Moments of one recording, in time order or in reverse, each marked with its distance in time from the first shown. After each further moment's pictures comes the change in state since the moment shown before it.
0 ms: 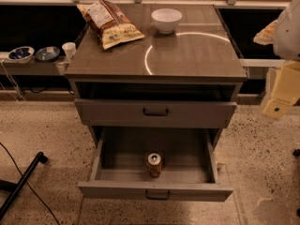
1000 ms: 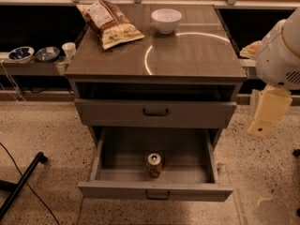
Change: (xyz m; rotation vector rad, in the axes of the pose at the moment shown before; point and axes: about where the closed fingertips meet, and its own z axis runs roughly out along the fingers) arm -0.009 0.018 0.031 0.048 -0.015 -0.061
